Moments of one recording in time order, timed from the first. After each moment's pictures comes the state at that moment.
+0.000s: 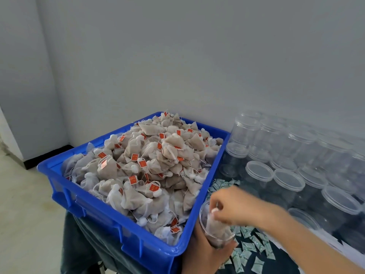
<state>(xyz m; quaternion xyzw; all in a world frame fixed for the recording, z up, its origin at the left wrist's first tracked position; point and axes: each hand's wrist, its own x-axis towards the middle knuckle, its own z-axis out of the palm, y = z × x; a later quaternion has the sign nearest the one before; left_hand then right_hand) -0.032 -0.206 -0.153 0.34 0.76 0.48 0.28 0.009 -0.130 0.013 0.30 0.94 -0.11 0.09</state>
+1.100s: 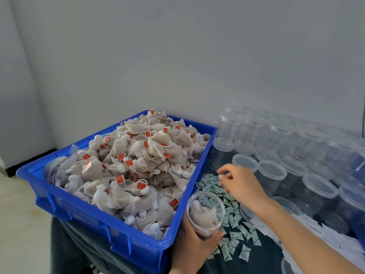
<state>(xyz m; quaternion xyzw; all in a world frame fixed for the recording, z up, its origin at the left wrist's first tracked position) -0.037 -0.198 -0.171 0.41 0.66 0.62 0.11 0.042 -0.077 -0.018 0.42 0.87 -0.18 -0.19</state>
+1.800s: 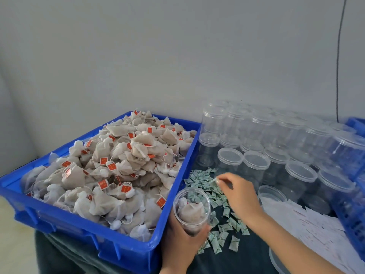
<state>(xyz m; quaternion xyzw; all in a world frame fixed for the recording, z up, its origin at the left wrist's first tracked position) -0.036 -0.199 -0.174 0.40 0.69 0.59 0.10 0.077 -0.088 -0.057 0.41 0.83 -0.18 -0.34</state>
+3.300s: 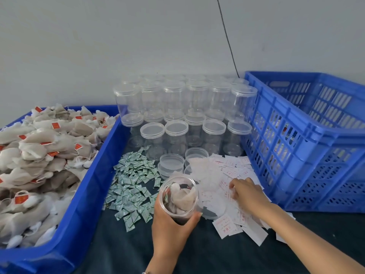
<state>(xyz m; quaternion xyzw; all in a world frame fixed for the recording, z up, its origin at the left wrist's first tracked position) 0.102 -0.194 -0.162 0.45 0.63 0.58 0.26 0.311 -0.082 -0.134 0.63 0.77 -0.07 -0.03</state>
